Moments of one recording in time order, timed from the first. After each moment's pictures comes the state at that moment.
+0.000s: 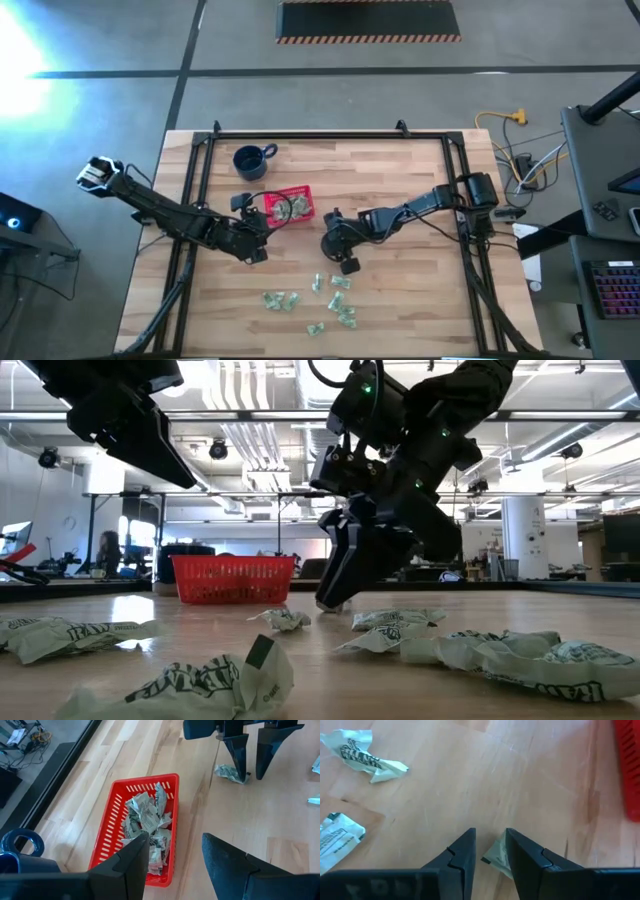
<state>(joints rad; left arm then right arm) -0.41 1.14 0.73 -0.51 -0.69 -0.39 0.11 1.96 1.09 -0.04 -0.05 -0.20</state>
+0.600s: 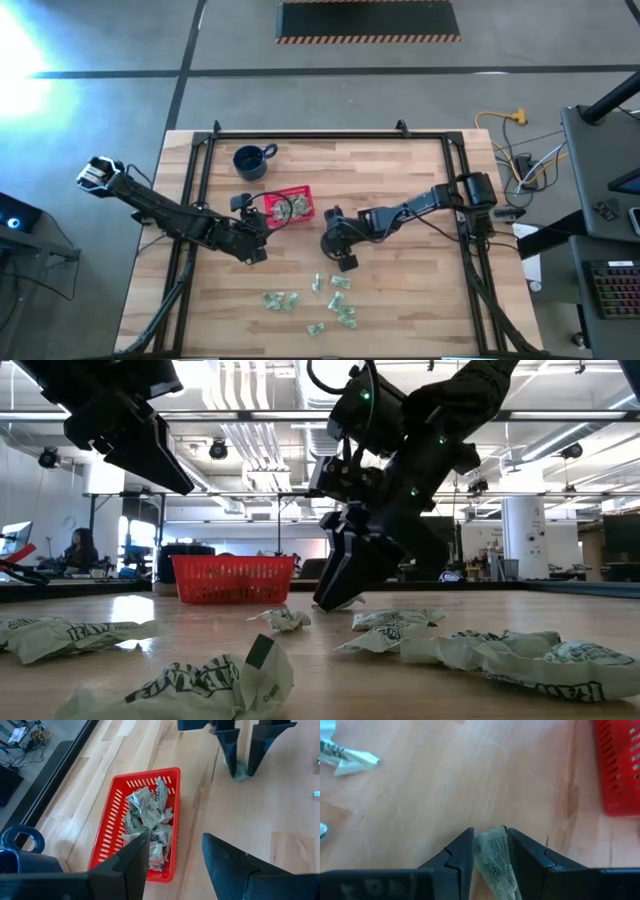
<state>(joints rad) -0.41 1.14 0.71 -0.51 -0.69 -0.39 0.10 1.98 1.08 -0.02 0.02 -0.22</state>
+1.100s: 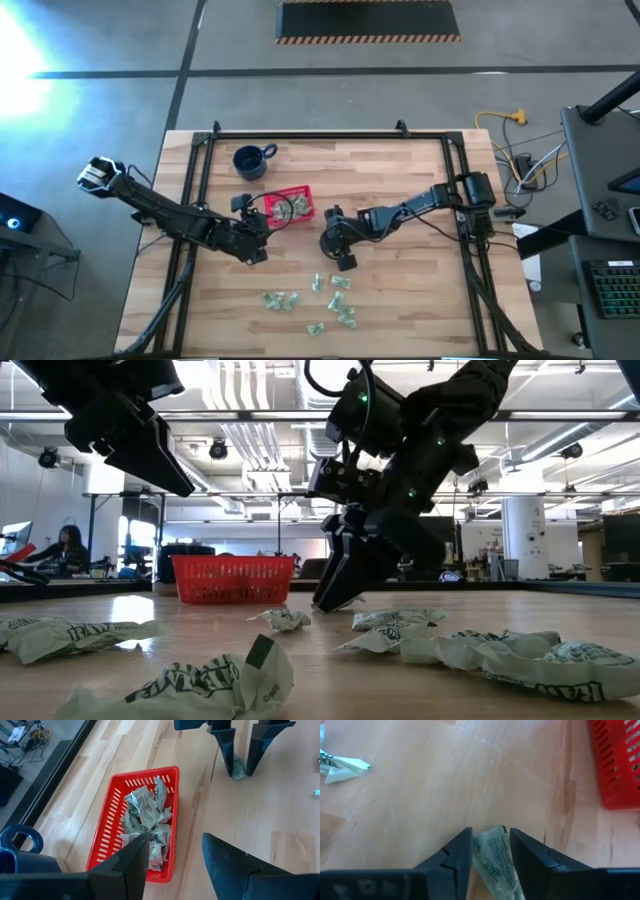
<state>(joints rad) -0.41 1.15 0.71 -0.50 -0.69 -0.39 0.09 2.00 1.08 -0.03 0.02 -0.18</state>
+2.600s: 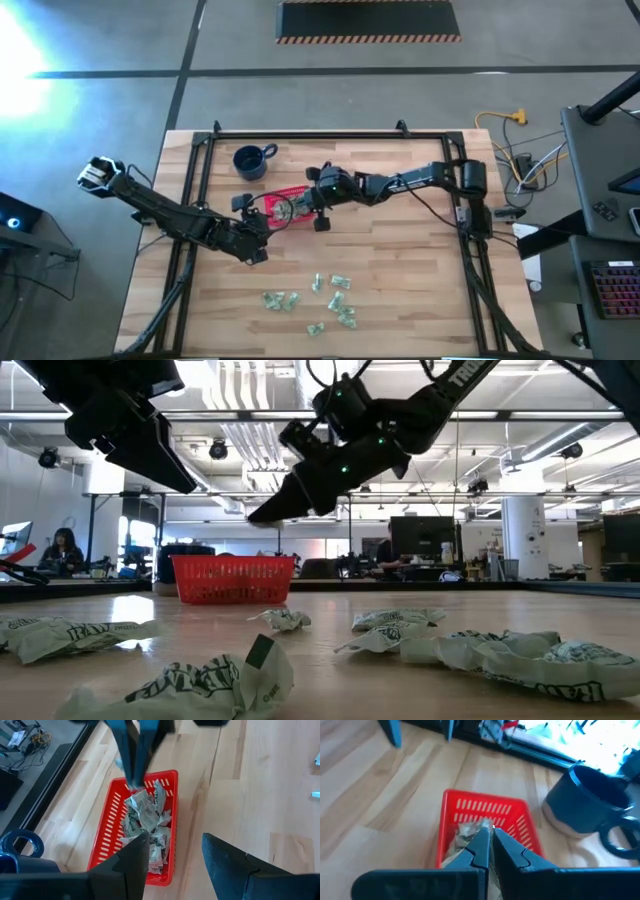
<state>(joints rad) -0.41 1.15 0.71 -0.49 -0.69 -0.37 -0.15 2.00 1.23 0.29 -0.16 -0.33</state>
